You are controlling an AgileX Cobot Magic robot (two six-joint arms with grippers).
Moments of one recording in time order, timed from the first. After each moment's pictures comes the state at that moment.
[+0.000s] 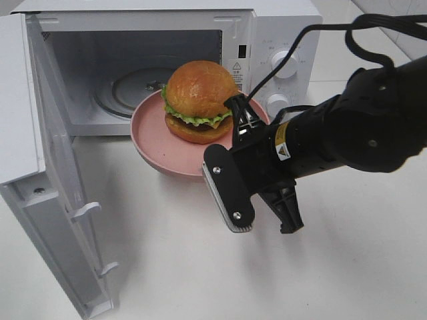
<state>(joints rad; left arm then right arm) -0.01 0.00 -0.52 -0.09 1.07 0.03 0.69 1.67 -0.80 -0.29 0.03 -1.13</state>
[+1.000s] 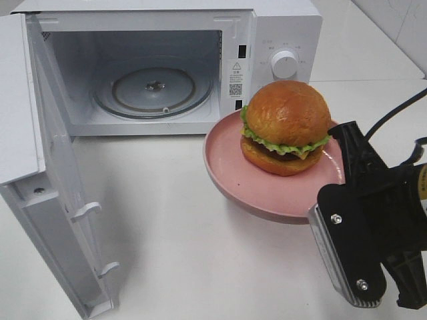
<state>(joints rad) -0.01 0.00 -0.52 -0.09 1.07 0.03 0.69 1.16 -0.47 -0.29 0.28 -0.99</state>
